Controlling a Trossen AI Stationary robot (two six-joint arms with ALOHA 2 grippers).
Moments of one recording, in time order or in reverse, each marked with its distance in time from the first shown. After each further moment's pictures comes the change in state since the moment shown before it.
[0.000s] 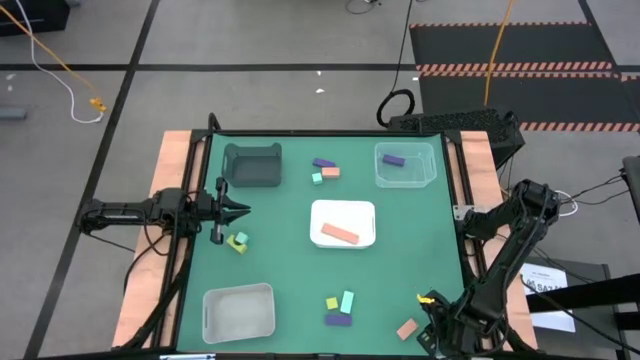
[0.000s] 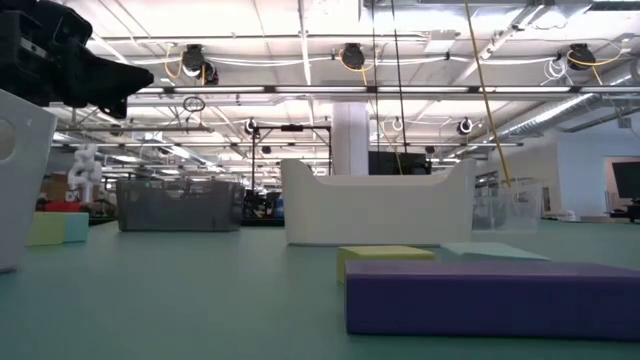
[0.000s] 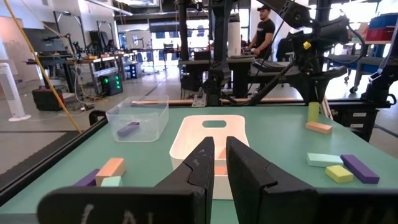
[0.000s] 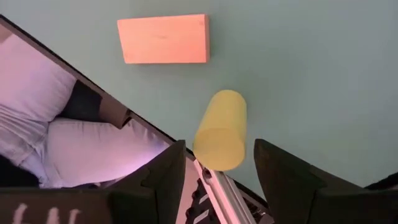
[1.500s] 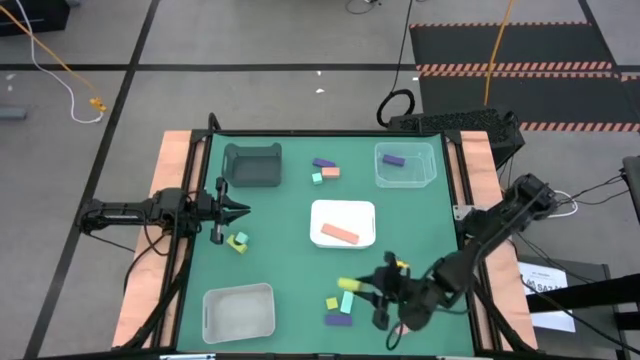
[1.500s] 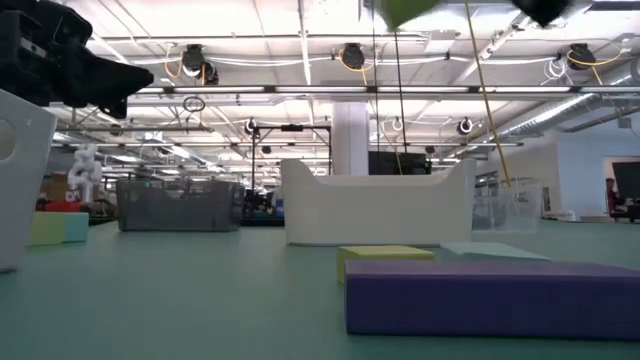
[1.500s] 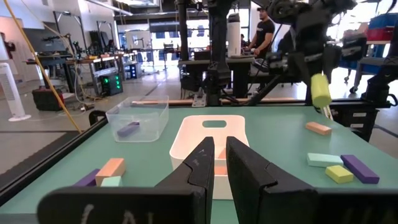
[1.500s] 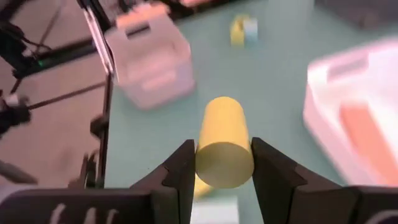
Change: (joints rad) left arm 0.000 0.000 0.000 0.000 0.000 0.000; right arm -0.340 -0.034 0.000 0.503 0.763 -1.241
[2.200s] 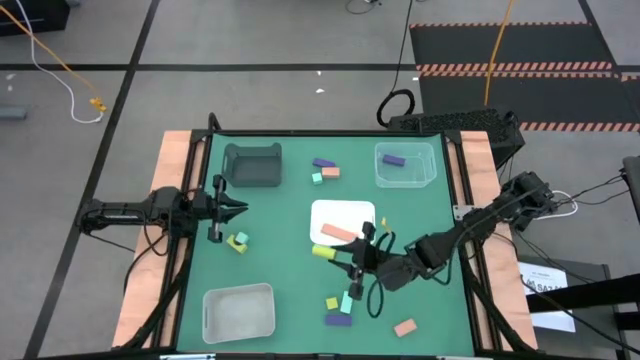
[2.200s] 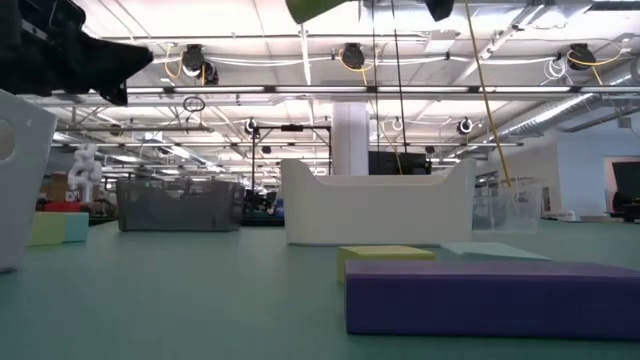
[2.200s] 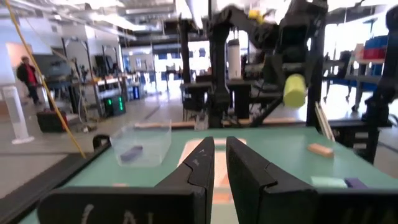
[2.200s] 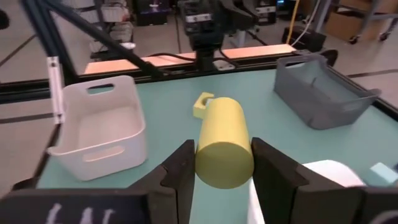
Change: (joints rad) left arm 0.000 0.000 0.000 0.108 0.000 0.018; right arm -0.222 0.000 0.000 0.266 -0.004 -0.450
